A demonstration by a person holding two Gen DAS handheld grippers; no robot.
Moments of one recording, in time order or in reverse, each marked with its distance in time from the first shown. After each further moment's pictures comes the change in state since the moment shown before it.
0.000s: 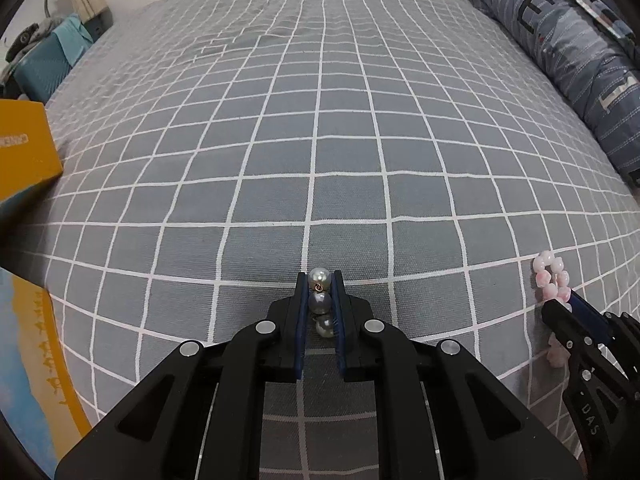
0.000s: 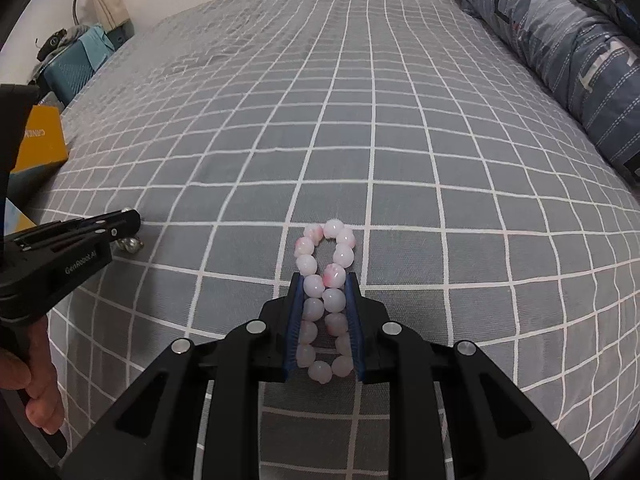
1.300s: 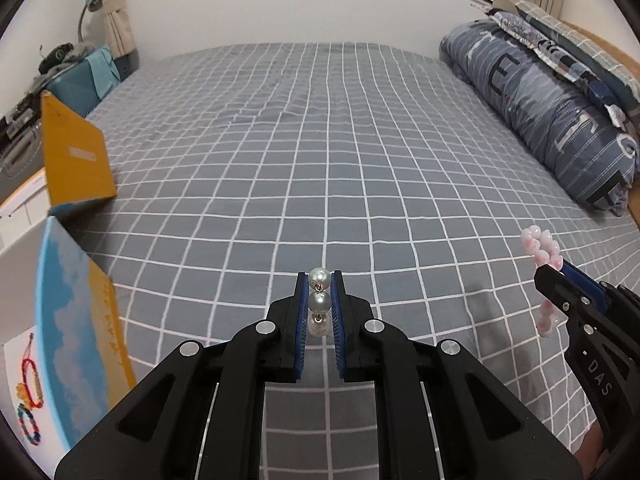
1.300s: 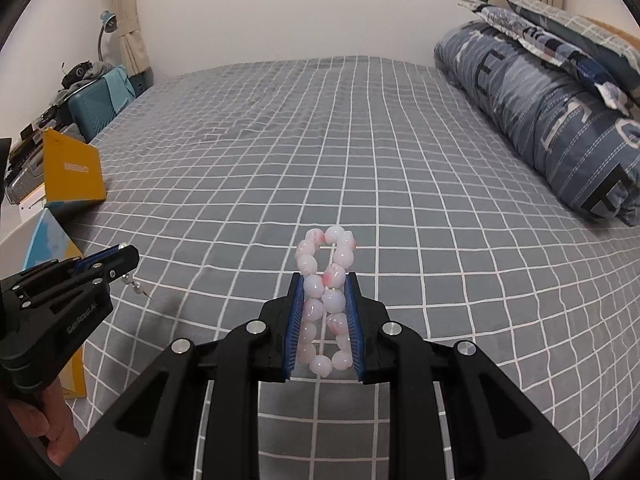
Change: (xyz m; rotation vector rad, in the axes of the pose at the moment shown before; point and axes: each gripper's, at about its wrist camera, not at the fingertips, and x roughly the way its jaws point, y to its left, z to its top) left arm -0.117 0.026 -0.048 -0.027 -0.249 -0.037; right arm -0.105 0.038 -0.013 -0.021 -0.242 -0.031
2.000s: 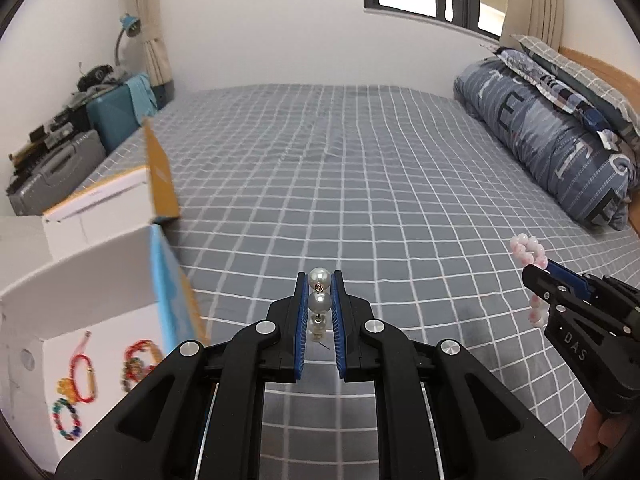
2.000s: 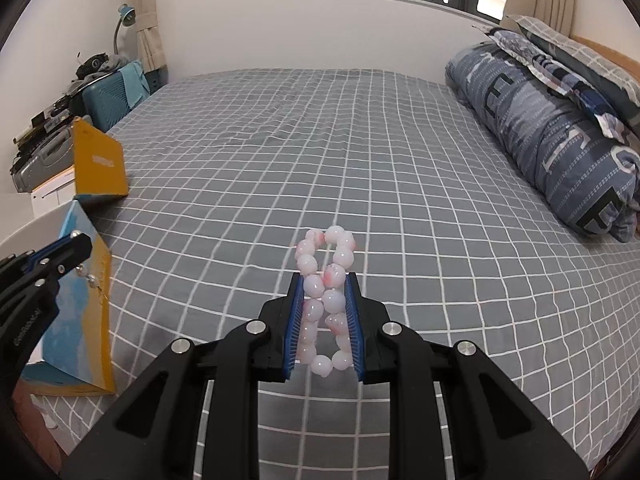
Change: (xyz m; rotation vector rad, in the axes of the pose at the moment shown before) left arm -0.084 0.050 -0.018 -0.017 -0.140 0.077; right arm -0.038 0.050 0.001 -0.046 -0.021 -0.001
